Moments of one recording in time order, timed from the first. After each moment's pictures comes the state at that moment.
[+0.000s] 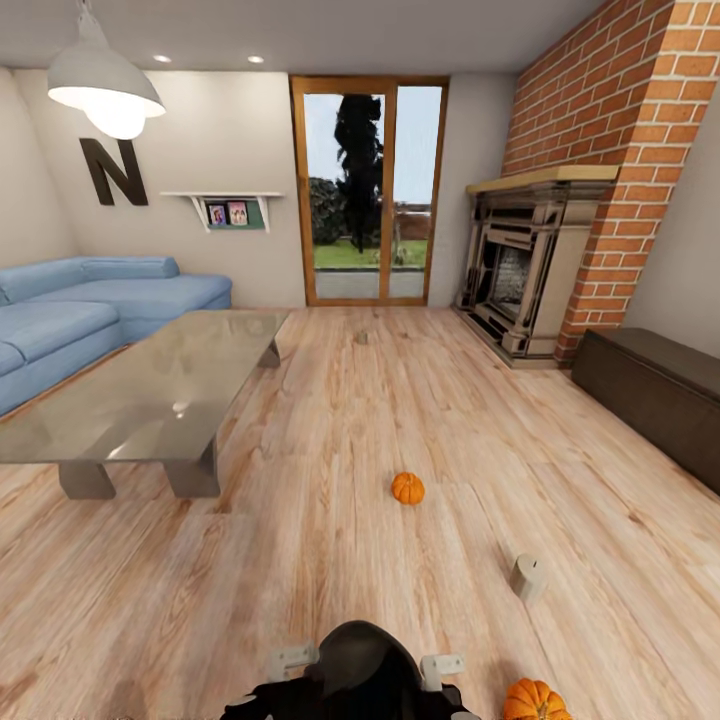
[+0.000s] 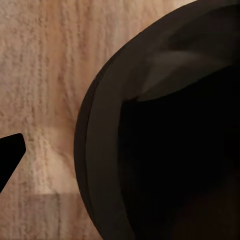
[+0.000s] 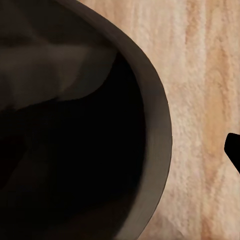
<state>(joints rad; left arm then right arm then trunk) -0.42 -0.14 -0.10 -0.29 0.22 0.09 -0.01 -0.42 0.17 0.08 -0.22 -0.01 -0.04 -0.02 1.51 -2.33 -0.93</state>
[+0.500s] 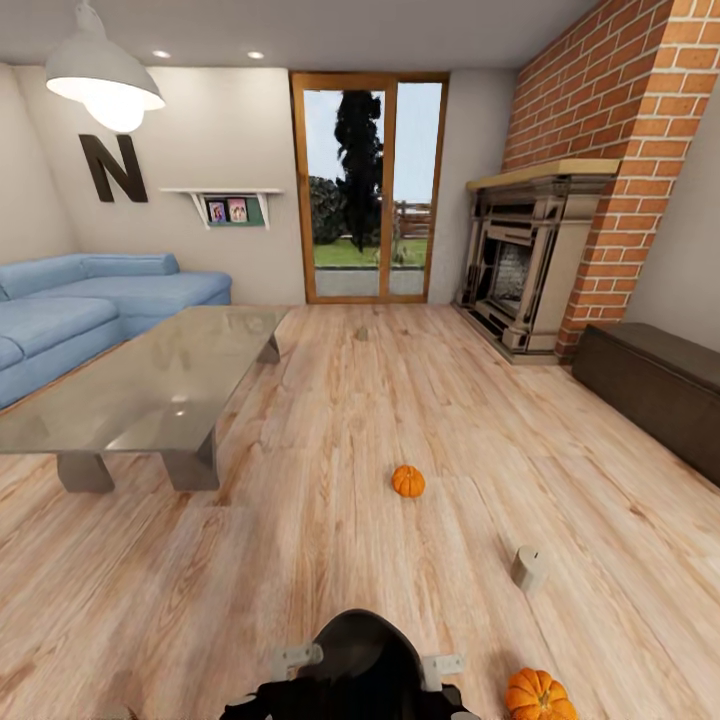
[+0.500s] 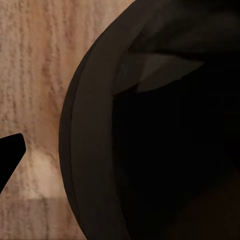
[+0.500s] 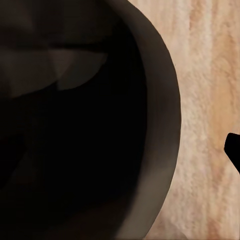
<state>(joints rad) -0.42 -0.14 -0.10 -0.30 0.21 0.09 -0.06 -0.42 0.17 0.08 -0.22 -0.01 -0.04 -0.02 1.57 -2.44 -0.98</state>
